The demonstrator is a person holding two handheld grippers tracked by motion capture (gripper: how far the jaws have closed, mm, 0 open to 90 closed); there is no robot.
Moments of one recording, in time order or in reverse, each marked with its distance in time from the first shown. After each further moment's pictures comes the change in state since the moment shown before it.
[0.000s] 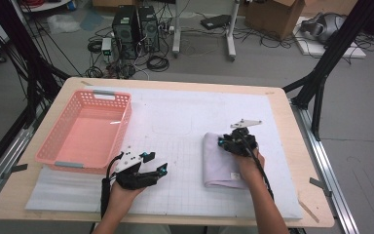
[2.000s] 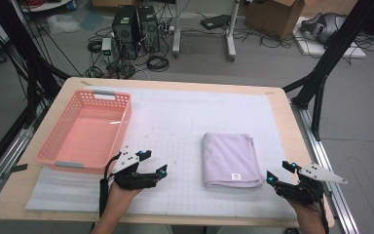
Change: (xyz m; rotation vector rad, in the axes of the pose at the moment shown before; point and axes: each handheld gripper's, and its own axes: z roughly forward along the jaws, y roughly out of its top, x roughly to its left) left arm 0.001 0.002 -0.006 -0.030 -0.009 -0.009; right arm -0.026 -0.122 -0.161 -0.268 -0.096 0.037
